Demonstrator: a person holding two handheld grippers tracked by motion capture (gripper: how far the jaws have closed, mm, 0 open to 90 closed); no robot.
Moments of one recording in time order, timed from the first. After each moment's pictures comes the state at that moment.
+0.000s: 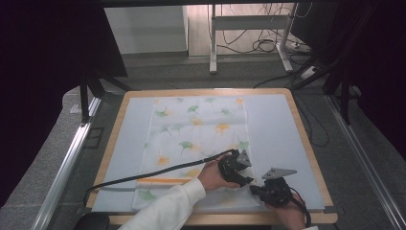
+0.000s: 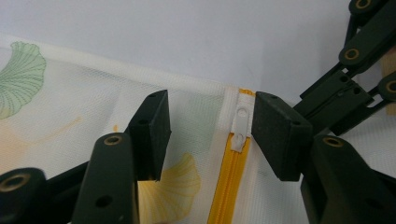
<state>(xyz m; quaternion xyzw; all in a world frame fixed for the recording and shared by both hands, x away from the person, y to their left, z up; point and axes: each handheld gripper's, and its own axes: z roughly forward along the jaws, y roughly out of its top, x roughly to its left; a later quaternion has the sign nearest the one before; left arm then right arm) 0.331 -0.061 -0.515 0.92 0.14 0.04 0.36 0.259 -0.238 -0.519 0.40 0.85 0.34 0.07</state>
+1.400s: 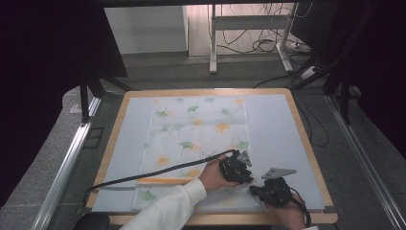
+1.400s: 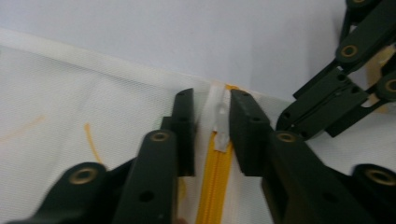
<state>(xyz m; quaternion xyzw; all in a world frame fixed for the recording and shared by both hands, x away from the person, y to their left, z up) 0.336 -0.064 -0.522 0.92 0.13 0.00 0.36 0.259 -0.238 -0.520 0.40 0.85 0.34 0.06</state>
